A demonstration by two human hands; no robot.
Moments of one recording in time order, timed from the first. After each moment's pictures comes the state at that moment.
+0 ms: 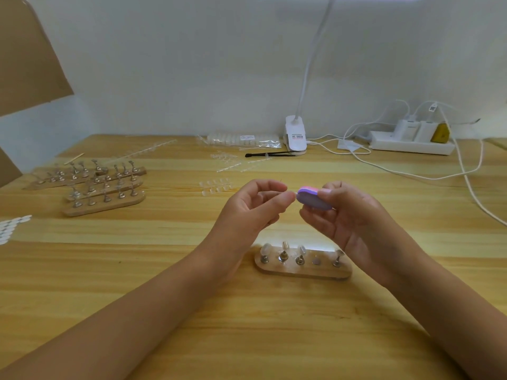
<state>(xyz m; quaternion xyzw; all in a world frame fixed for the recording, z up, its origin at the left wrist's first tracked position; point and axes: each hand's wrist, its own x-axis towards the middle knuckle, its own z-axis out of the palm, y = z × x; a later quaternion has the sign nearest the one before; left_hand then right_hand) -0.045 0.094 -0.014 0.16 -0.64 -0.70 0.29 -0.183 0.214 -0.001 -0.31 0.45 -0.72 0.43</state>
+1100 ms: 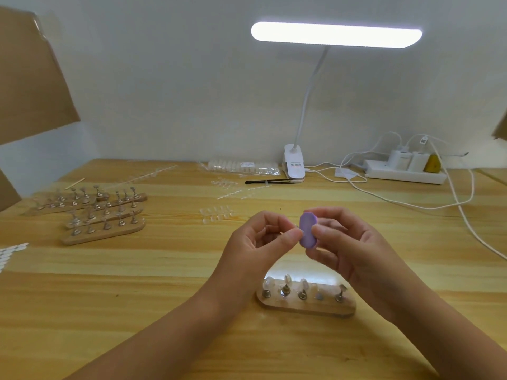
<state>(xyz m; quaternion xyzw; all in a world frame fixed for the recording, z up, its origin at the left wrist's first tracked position) -0.043 0.100 -0.013 0.11 -0.66 -0.67 0.32 -0.178 0.217 0.007 -0.36 0.50 -0.68 0.40</state>
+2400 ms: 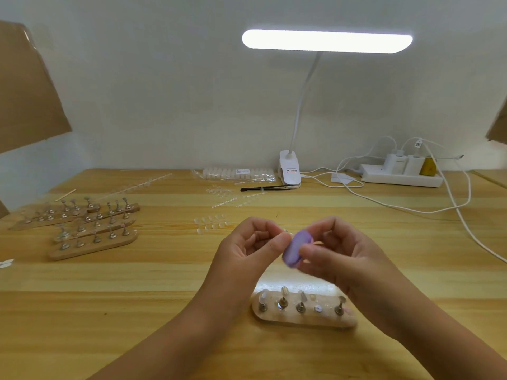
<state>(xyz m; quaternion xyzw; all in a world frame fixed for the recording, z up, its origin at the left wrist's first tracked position) -0.044 0.095 -0.012 0.13 -0.65 -0.67 0.33 -0.174 0.219 0.007 -0.41 0.53 -0.64 0.38</state>
